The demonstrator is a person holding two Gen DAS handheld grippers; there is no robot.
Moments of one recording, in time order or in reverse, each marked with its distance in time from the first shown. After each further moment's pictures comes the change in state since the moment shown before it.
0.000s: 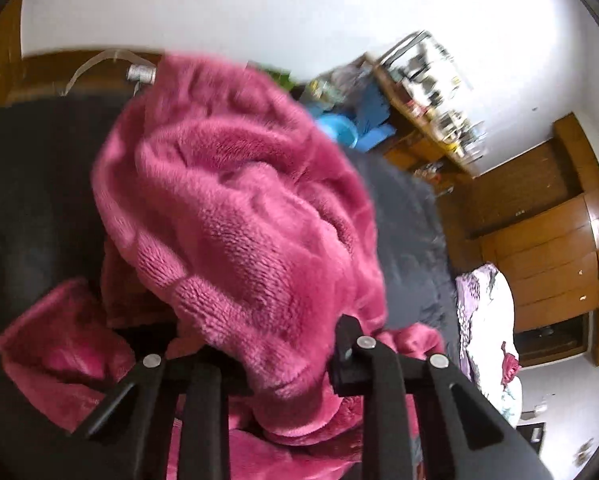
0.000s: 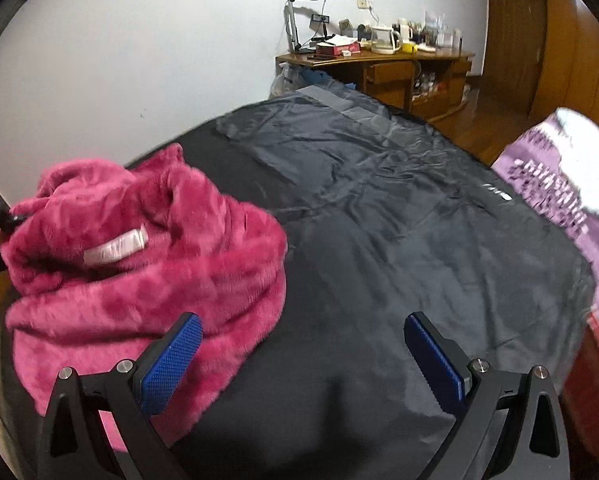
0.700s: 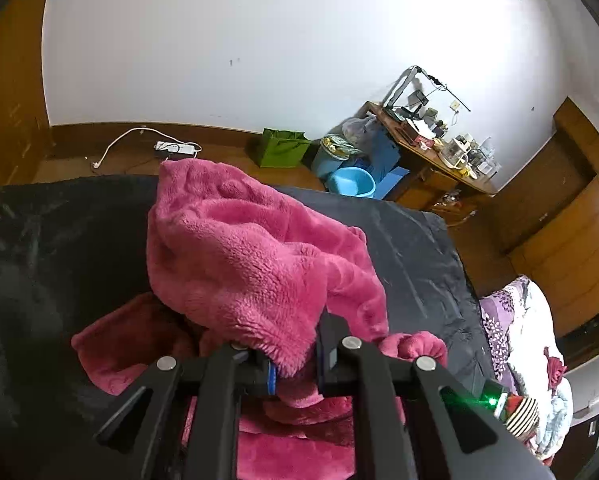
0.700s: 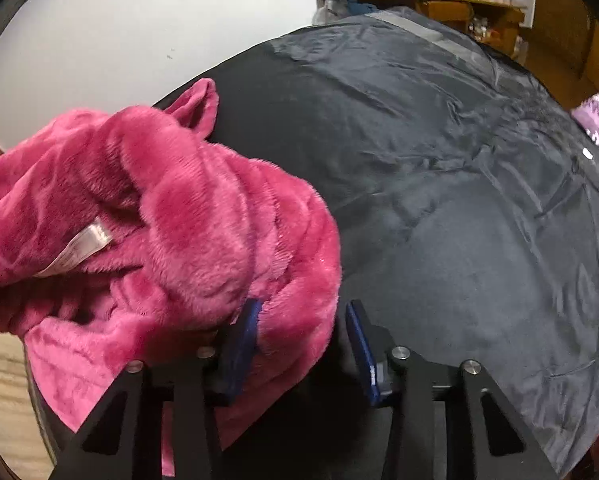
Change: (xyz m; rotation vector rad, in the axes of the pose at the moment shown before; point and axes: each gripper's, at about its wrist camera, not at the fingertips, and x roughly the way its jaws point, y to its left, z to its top) left arm -0.077 0.008 0.005 0.104 -0.189 0.138; right arm 0.069 0.083 0.006 -0.076 0.269 0.088
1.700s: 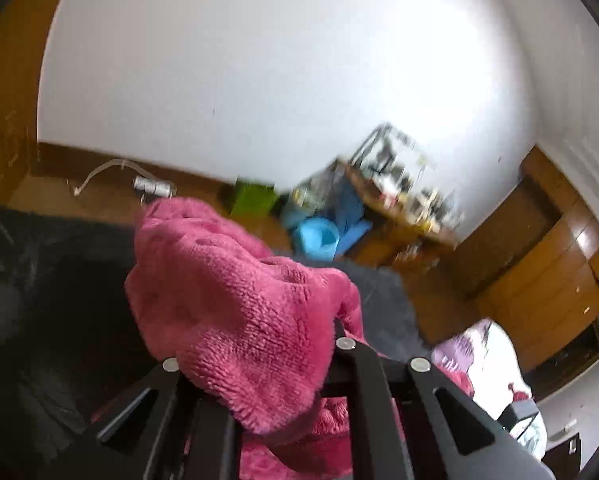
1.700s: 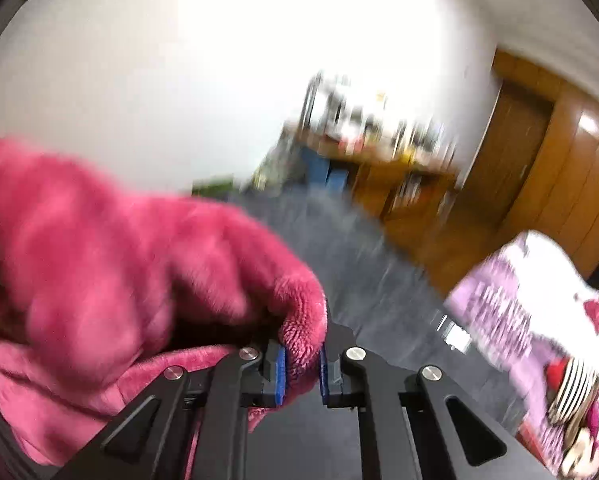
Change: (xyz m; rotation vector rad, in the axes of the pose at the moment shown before) left arm -0.084 -0.006 0.017 -0.051 -0.209 -0.153; right arm -0.172 0.052 0.016 -0.254 -0.593 -0.410
